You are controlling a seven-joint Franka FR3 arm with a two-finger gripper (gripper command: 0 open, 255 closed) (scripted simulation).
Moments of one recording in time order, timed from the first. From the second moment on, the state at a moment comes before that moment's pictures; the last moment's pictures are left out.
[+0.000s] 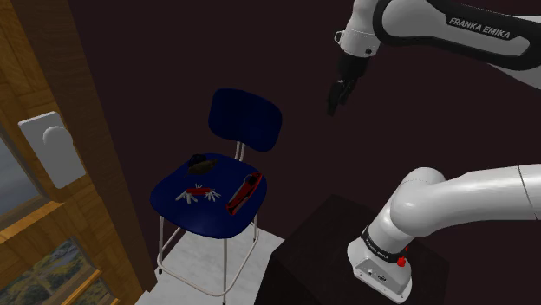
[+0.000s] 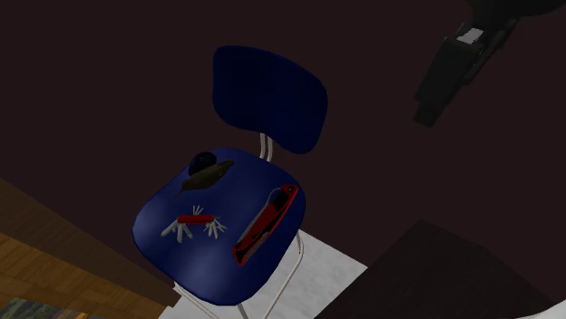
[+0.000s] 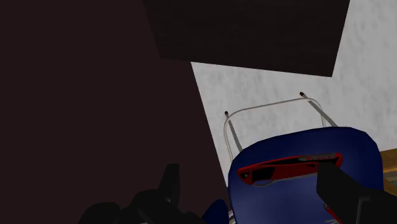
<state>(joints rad) 0.01 -0.76 0.07 -2.26 -0.05 1.52 -0.07</state>
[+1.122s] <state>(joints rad) 0.05 -0.38 0.28 -2.30 -0.05 1.90 0.11</state>
